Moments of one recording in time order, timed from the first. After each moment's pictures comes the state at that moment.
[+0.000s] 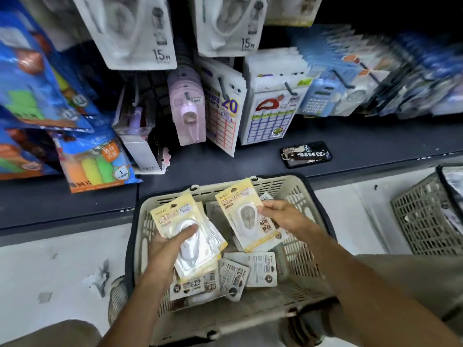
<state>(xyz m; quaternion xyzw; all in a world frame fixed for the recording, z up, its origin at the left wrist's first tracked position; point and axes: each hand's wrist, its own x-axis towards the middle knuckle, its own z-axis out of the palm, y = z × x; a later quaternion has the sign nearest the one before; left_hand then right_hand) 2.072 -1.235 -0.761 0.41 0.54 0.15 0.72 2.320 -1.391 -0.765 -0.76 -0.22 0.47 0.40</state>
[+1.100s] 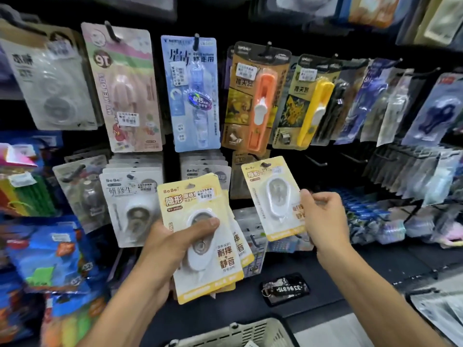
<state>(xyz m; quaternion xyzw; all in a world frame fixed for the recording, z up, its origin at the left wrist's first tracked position) 2.197 -1.187 -0.454 0.56 0.19 0.27 0.76 2.393 -1.351 -0.440 -0.79 -0.09 -0.01 0.61</state>
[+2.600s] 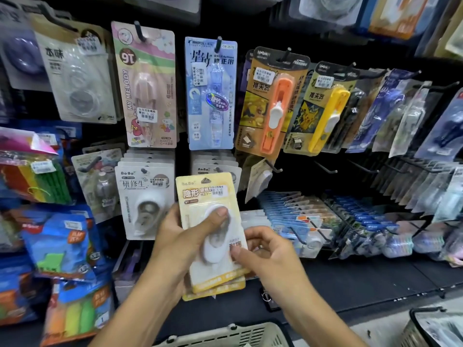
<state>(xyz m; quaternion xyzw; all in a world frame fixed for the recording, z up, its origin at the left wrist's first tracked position) 2.200 -1.206 -0.444 0.50 0.21 0.35 0.76 2.305 -1.337 -0.462 -0.68 -0.29 0.26 0.62</state>
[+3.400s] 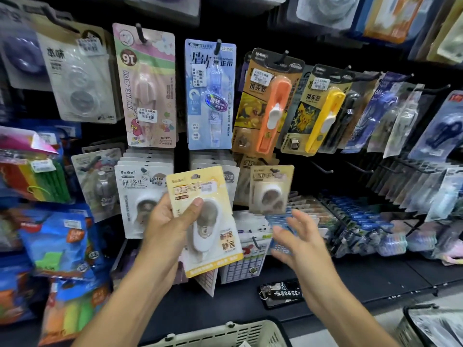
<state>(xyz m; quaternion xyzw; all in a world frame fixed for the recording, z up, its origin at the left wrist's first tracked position) 2.199 -1.191 -0.440 0.51 0.23 0.38 0.73 2.334 -1.363 -0.454 -0.66 -0.18 0.22 0.70</state>
